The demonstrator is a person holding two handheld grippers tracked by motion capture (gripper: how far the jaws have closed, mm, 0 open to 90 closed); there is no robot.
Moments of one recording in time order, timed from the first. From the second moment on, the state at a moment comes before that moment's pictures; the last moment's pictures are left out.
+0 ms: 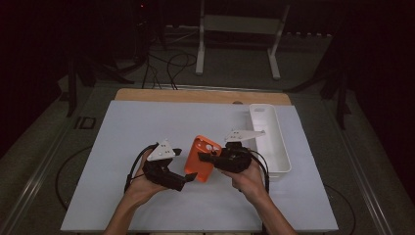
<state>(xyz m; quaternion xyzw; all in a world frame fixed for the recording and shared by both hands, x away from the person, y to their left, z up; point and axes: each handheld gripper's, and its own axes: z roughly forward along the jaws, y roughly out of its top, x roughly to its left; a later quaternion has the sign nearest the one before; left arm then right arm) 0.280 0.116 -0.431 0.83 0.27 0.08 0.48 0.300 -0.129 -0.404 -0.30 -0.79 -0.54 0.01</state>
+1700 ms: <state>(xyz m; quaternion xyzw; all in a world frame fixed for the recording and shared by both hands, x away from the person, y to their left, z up) 0.274 0.112 -0.441 0.84 0.19 0.00 0.52 0.300 -0.131 -0.404 -0.20 -0.80 -0.56 0.05</state>
